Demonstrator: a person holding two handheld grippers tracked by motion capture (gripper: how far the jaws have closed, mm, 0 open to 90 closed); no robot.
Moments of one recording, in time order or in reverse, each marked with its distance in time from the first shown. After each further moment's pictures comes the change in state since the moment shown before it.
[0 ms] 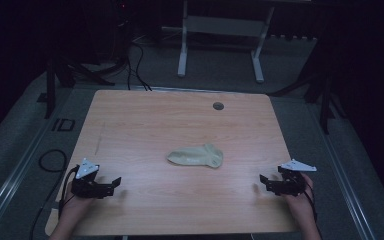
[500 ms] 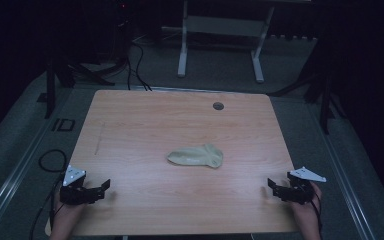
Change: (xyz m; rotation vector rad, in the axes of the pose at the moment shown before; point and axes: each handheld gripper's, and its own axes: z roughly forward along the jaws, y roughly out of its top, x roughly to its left) left arm 0.010 -0.024 -0.020 -0.030 0.122 -0.117; right arm -0.007 -0.024 -0.017 -0.048 -0.106 0.063
